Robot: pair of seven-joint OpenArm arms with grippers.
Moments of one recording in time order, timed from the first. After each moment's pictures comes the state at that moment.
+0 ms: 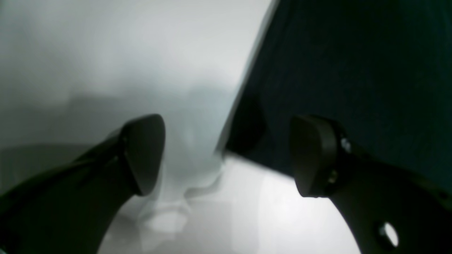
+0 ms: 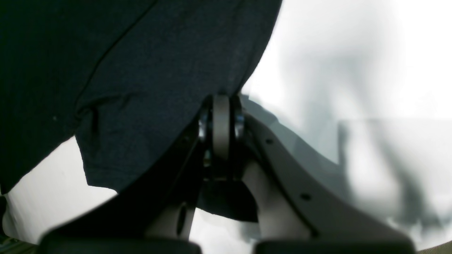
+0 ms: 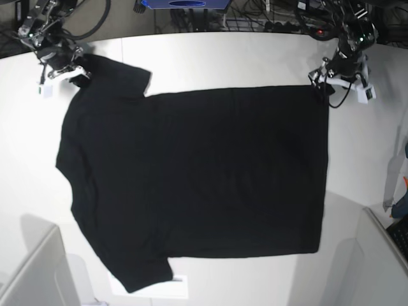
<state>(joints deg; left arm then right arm) 26.2 -6.1 -31.3 98.3 -33.4 -5.7 42.8 -21.6 2.2 39.6 92.1 38.7 21.9 -56.9</state>
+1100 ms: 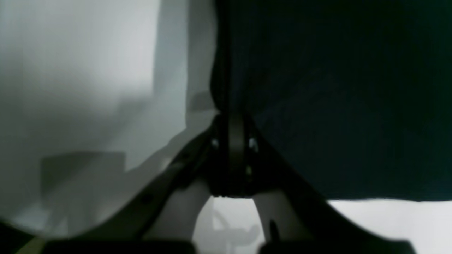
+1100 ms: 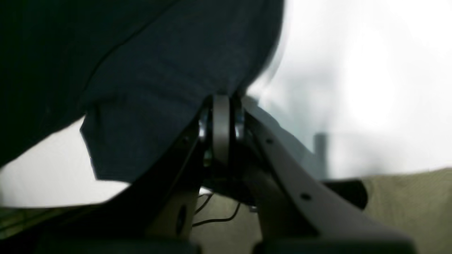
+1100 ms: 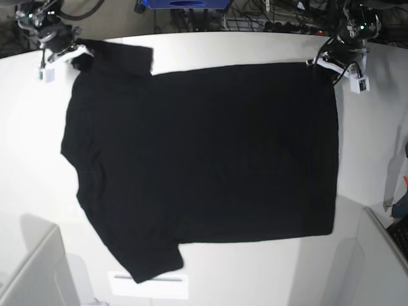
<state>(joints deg) 36.1 -10.3 -28.1 107.0 -33.7 -6.0 45.5 -31.5 -0.2 39.7 103.2 38.3 26.5 -57.0</state>
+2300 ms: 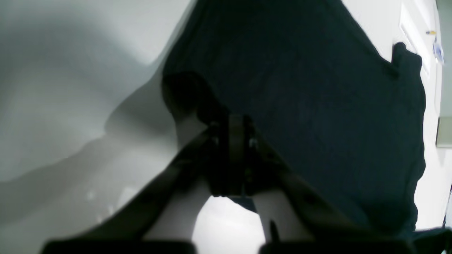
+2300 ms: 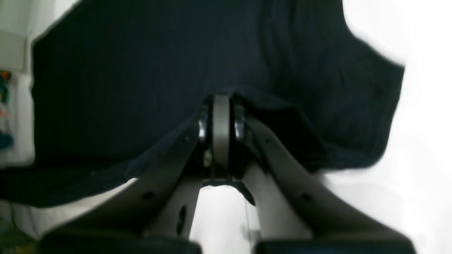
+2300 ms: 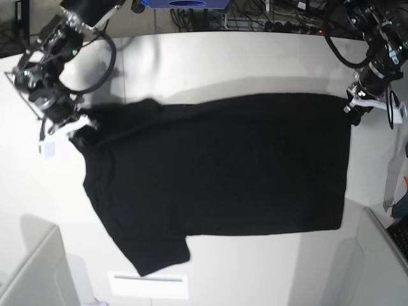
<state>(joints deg) 19.0 -9.6 -44.7 109.6 -50.2 -1.2 65.8 -3.3 -2.7 38.4 106.7 37.9 20.3 -73.3</state>
